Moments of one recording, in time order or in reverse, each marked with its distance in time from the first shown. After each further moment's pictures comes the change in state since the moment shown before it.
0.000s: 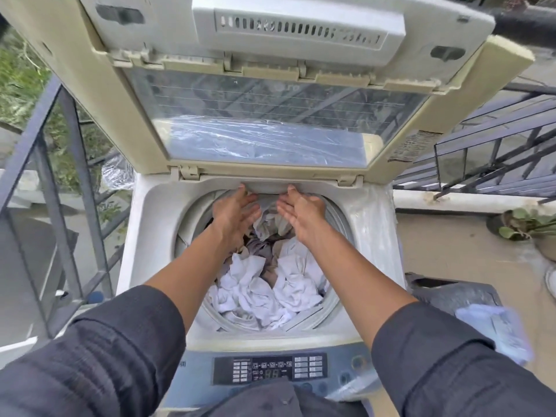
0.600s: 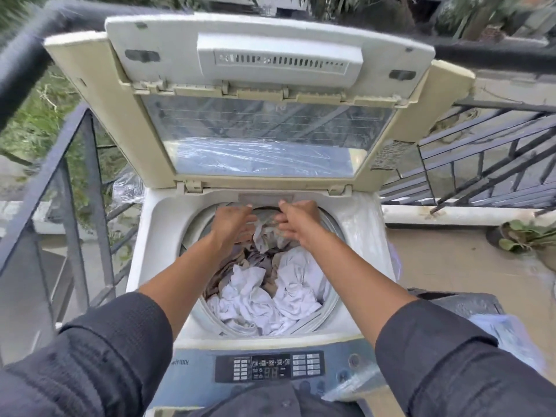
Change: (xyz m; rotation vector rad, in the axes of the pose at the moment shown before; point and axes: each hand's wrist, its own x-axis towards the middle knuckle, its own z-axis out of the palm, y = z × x) left_hand -0.028 0.010 -0.007 0.488 0.008 0.111; right_hand -0.020 -0.012 -0.010 -0.545 -0.003 -0.134
